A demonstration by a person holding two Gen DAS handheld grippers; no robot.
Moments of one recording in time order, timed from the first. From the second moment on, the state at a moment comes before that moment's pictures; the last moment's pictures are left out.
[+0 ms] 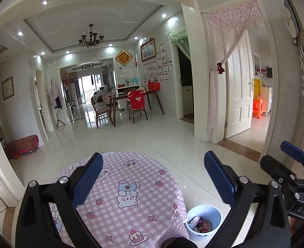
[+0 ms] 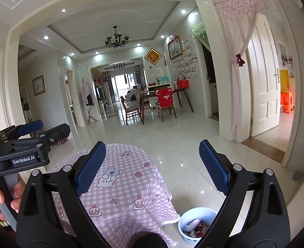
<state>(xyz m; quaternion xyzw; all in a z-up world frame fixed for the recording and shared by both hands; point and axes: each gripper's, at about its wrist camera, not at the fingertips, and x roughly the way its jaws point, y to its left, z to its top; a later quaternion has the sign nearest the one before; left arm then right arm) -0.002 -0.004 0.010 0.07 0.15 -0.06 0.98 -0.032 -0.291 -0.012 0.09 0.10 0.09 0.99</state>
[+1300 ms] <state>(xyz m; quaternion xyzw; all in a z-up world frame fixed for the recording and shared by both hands) 0.004 0.002 -0.008 0.07 0.16 -0.06 0.98 -0.031 -0.289 -0.018 0.09 0.11 0.09 0.99</state>
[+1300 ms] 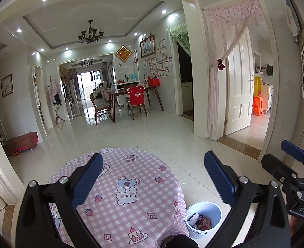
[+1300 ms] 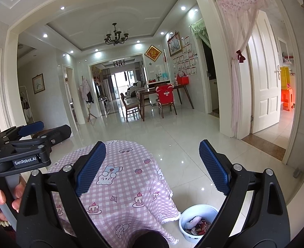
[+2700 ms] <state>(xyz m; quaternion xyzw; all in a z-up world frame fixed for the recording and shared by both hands) 0.013 0.008 -0.023 0.07 0.17 -0.06 0.98 -0.025 -0.283 -0.024 0.09 0.13 0.09 0.98</state>
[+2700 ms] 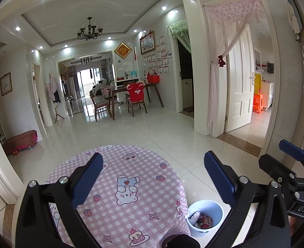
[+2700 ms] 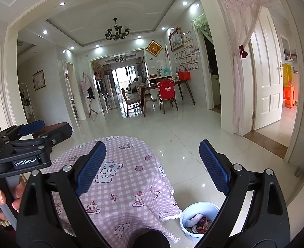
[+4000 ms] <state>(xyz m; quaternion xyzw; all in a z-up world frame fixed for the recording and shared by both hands) 0.048 0.040 -0.055 0.06 0.19 -0.07 0.98 0.000 -0.252 -0.032 0.08 0.17 0.10 0.98</state>
